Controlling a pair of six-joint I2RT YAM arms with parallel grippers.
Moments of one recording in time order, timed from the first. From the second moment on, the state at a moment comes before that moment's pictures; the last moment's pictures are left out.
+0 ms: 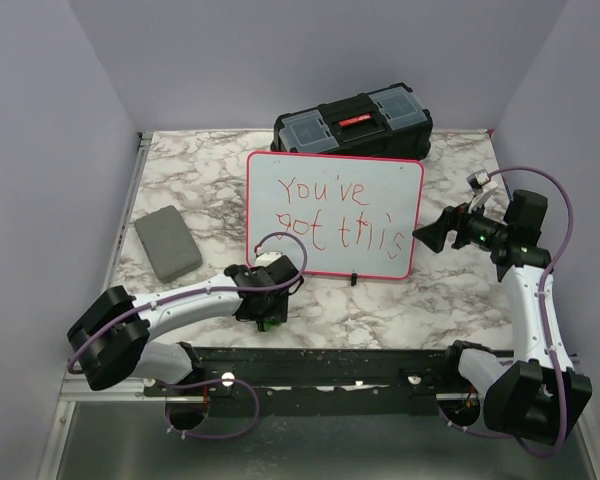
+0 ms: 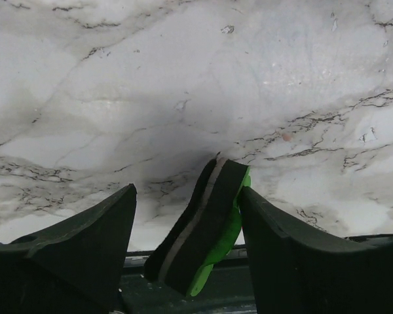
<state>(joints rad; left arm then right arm) -0.94 1.33 0.73 -0.71 -0.24 -0.83 -0.26 1.02 0.82 -0.39 -0.91 -0.16</state>
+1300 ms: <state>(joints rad) -0.95 1.32 0.71 -0.73 -0.22 -0.73 -0.27 1.02 0.82 -0.39 -0.95 -0.16</state>
